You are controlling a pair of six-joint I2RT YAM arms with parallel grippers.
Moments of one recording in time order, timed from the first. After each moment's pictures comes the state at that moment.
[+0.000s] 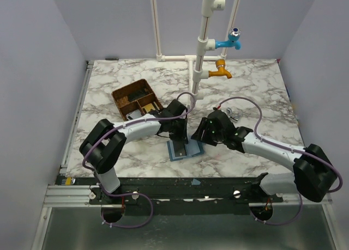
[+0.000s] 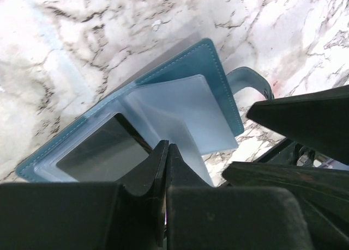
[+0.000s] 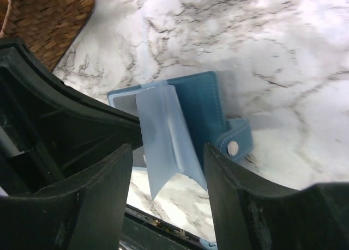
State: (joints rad) left arm -0.75 1.70 1.05 -0.36 0.31 -0.62; right arm 0.74 1.33 0.70 -0.17 0.01 0.93
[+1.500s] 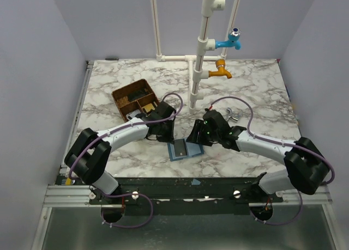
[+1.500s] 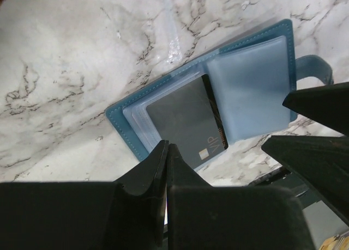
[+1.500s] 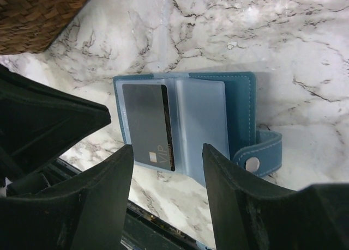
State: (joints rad) left arm -0.69 1.54 0.95 -0.45 0.17 -0.59; right arm 0.76 1.37 0.72 -0.14 -0.04 0.85
